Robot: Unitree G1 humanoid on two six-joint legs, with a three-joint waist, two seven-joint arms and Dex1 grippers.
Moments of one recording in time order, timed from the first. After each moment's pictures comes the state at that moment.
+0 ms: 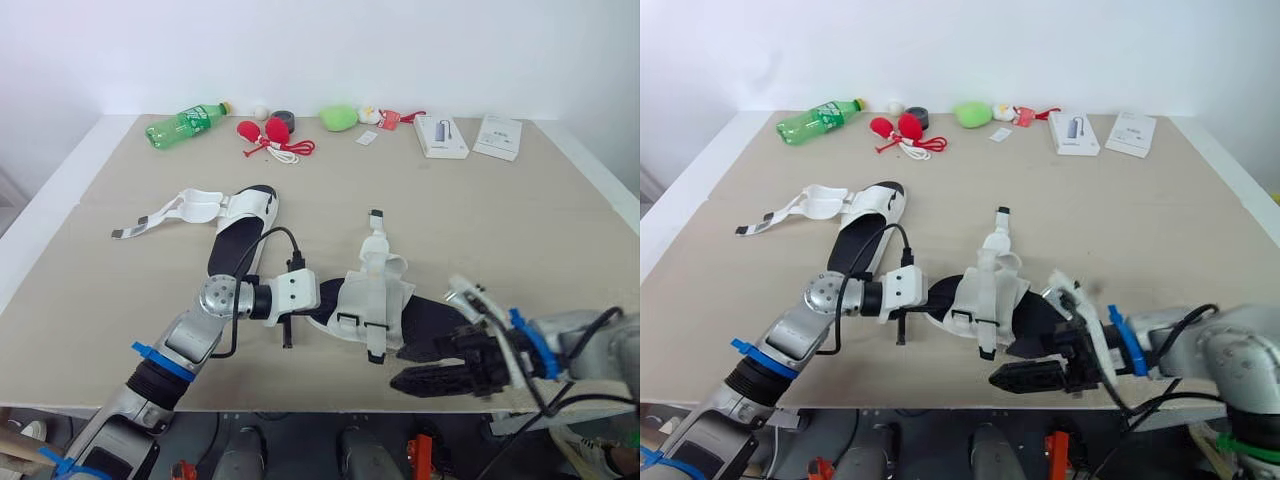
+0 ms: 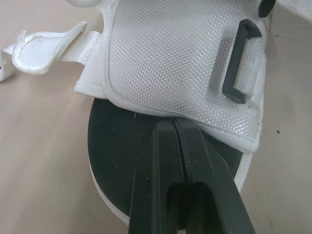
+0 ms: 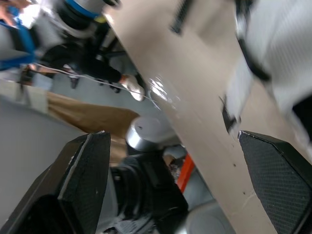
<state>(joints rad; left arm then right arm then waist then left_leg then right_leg) -0.51 0.42 -0.39 0.07 -0.04 0.06 -1.01 -0.23 -0.94 -0.18 -0.49 1.20 1.45 0.76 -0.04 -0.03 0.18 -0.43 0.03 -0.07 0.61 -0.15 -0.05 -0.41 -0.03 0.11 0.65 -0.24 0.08</state>
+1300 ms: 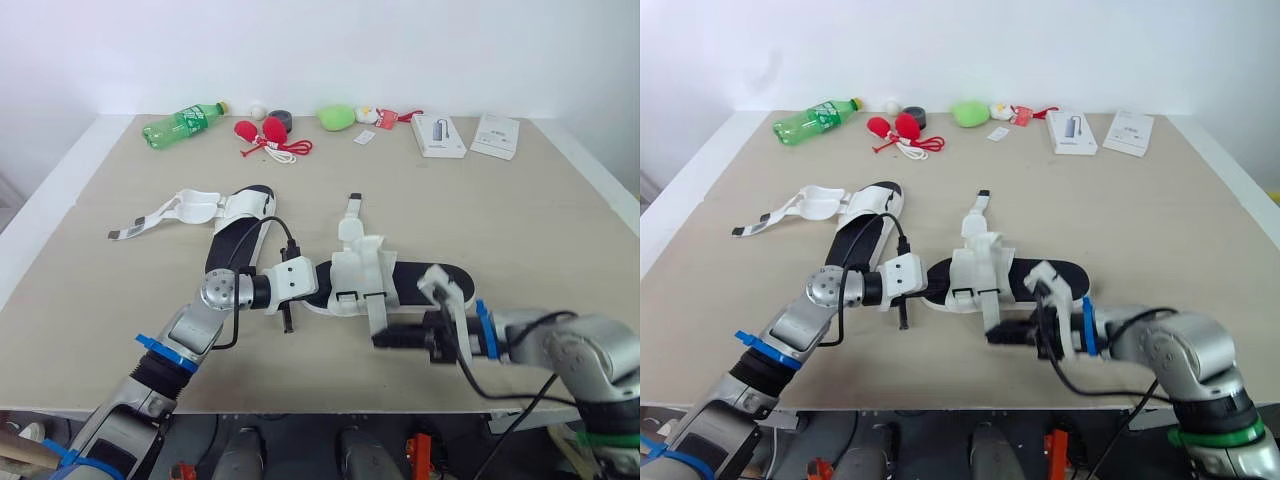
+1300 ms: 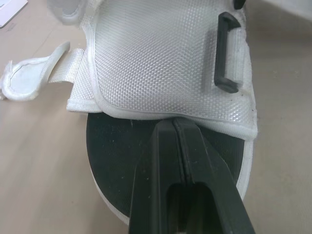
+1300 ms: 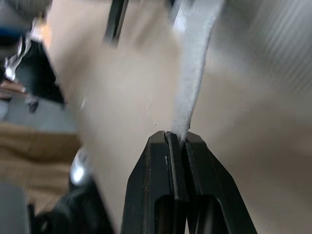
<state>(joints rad) -0.54 0.40 -0.38 0.14 -0.01 0.02 -0.92 -0.19 -0.81 -0.01 -0.42 0.92 1.22 0.76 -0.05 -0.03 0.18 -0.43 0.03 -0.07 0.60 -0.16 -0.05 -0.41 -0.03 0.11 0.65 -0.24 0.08</state>
